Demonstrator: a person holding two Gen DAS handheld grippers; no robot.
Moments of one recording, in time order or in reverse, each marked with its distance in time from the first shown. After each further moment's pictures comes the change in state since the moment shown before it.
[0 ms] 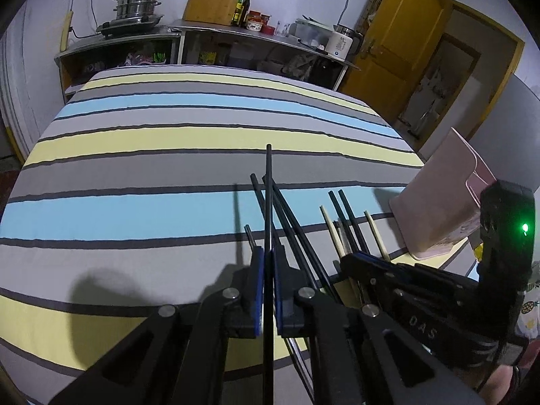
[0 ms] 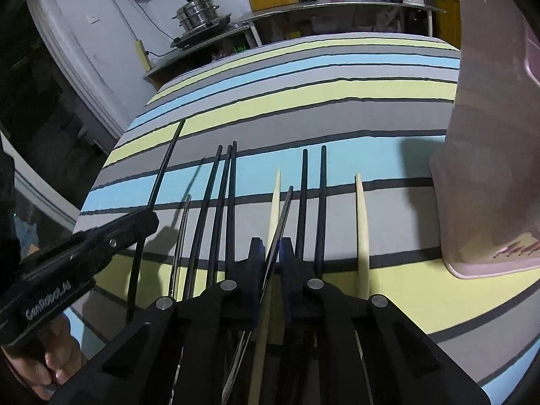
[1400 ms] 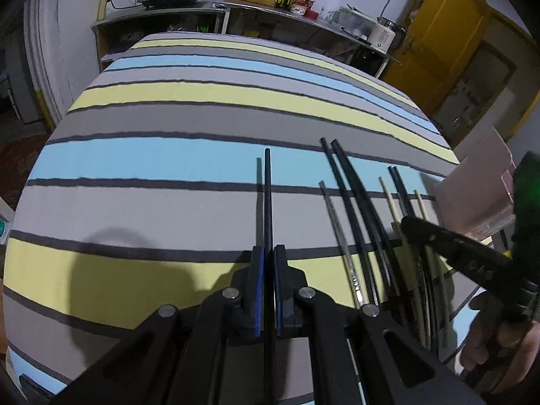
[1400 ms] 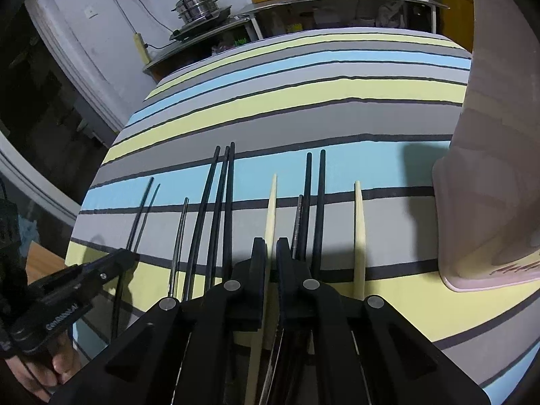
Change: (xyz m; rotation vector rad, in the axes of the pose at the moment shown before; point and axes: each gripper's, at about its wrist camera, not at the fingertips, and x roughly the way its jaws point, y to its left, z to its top) left arm -0.003 0.039 -0.031 -0.111 0.075 0.122; right arm 0.003 0.005 0.010 -0.022 0.033 0.000
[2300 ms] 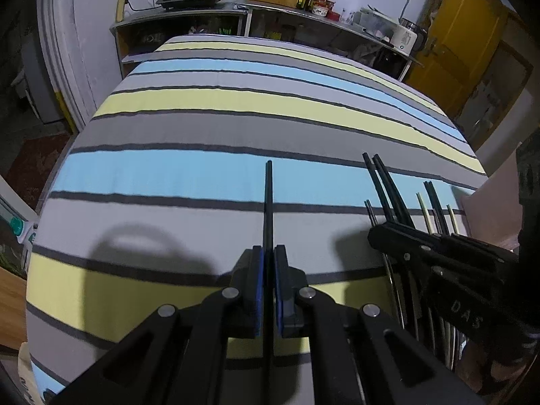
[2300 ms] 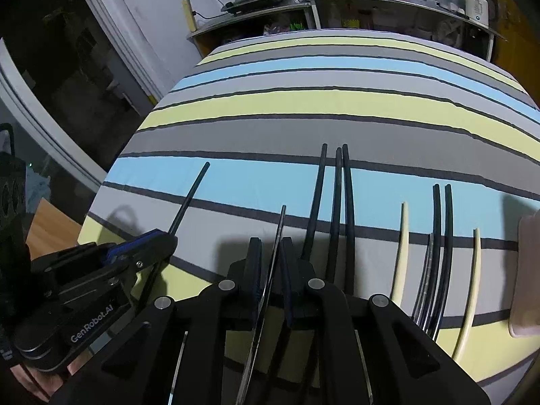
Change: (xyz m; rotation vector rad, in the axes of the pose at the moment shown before) left arm 0.002 0.020 0.017 -0.025 0.003 0.107; right arm 0.039 0.070 0.011 -0.168 0.070 0.078
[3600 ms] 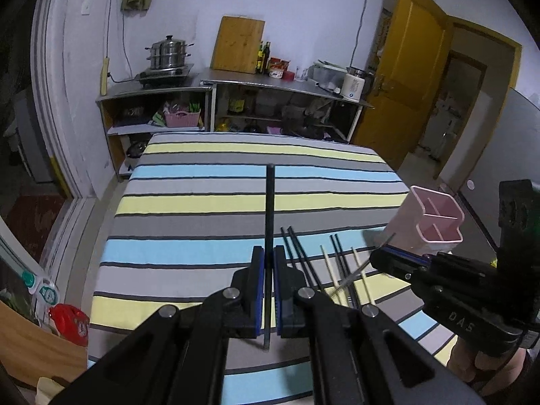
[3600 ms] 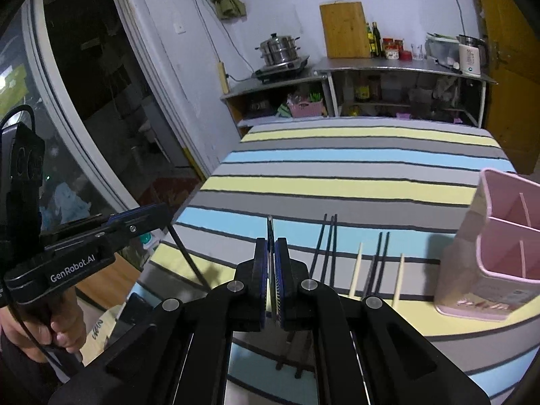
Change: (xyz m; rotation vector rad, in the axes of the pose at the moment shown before) left arm -0.163 -0.030 0.016 0.144 -0.257 -0.111; right arm -0.167 0.022 -0.022 -0.049 -0.268 0.074
